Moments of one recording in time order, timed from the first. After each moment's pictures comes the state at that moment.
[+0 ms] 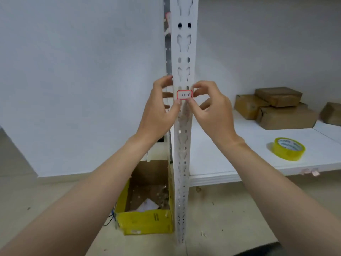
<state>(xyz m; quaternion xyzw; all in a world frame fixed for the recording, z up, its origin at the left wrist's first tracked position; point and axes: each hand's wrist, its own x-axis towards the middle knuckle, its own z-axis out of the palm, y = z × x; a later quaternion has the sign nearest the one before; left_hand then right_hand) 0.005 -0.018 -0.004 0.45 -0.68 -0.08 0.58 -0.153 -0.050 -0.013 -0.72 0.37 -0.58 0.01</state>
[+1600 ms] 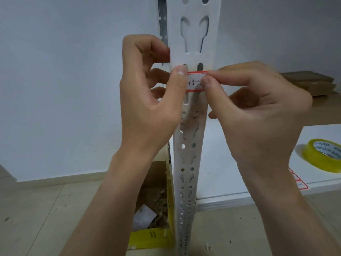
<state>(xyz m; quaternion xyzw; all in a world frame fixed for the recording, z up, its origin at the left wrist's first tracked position) -0.003 -0.061 -0.007 0.31 -0.64 -0.01 0.70 -0.147 -0.057 -0.020 -0.68 0.27 -0.68 0.00</state>
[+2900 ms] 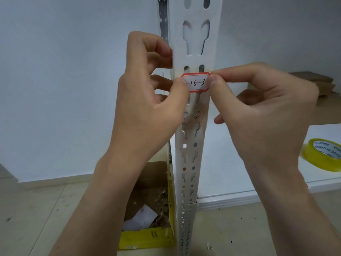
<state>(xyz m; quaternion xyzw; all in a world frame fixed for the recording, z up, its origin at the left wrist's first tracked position) 0.002 -0.036 0.007 0.39 -0.67 -0.03 0.63 -0.143 -0.043 -0.009 -0.66 0.34 -0.67 0.02</state>
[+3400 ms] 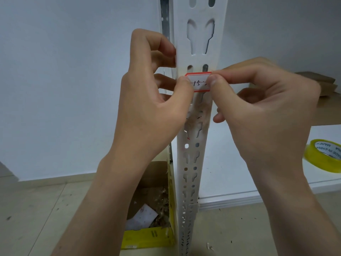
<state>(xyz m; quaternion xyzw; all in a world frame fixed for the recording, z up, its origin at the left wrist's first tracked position) 0.002 -0.036 0.008 0.38 -0.67 -0.03 0.63 -0.141 -0.047 -0.009 -0.66 0.33 -0.67 0.04</state>
